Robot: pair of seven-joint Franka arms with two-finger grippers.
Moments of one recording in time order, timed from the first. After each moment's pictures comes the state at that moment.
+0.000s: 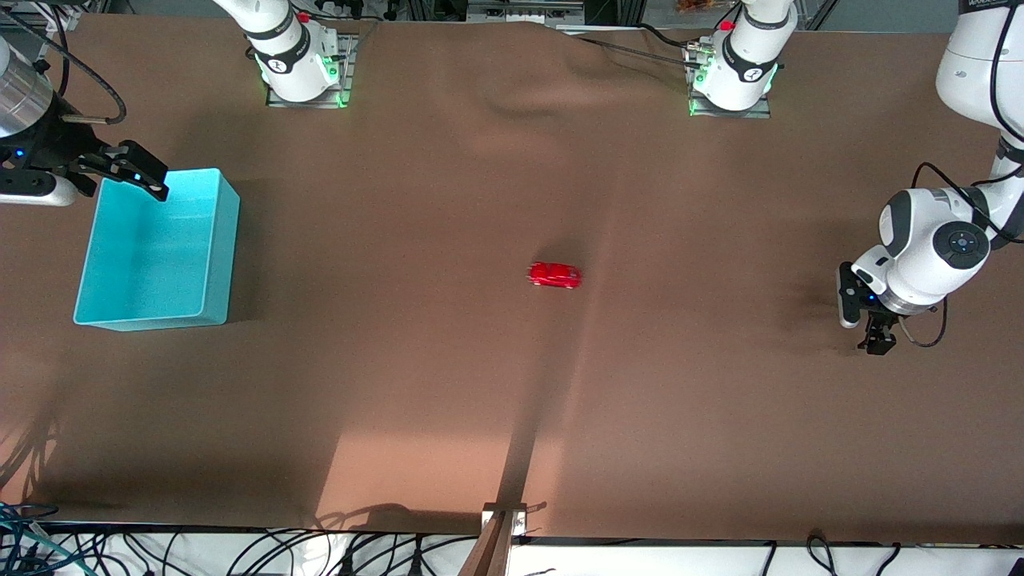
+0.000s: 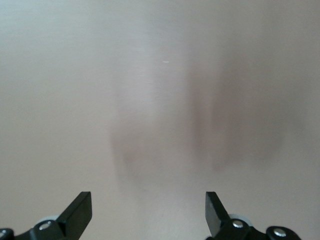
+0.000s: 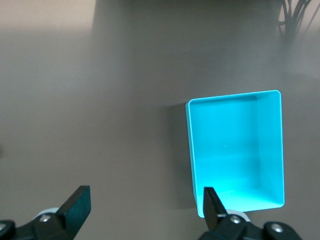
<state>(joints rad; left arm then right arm) 0.37 0.50 -0.08 -2.01 0.32 2.69 1.62 0.03 -0.04 0.06 -1.66 -0.05 1.65 0.12</state>
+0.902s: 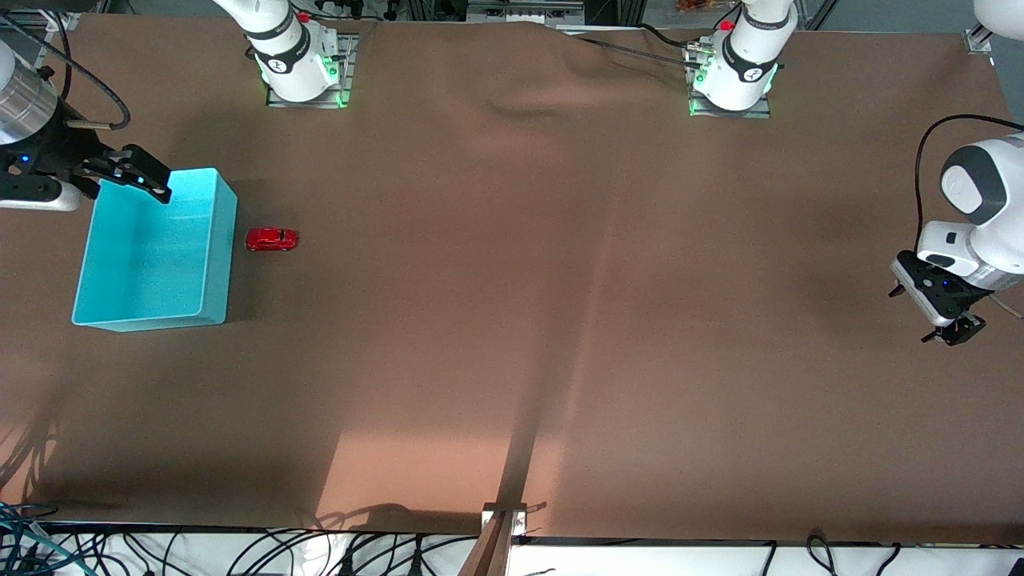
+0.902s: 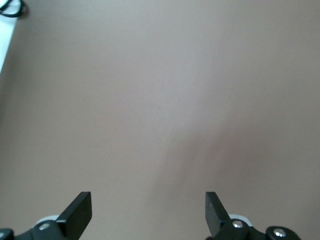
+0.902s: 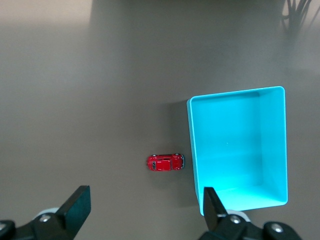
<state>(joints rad) 0.35 0.24 -0.09 -2.01 0.02 2.44 1.35 0.03 0.00 0.05 -1.66 -0.05 1.64 0.10</state>
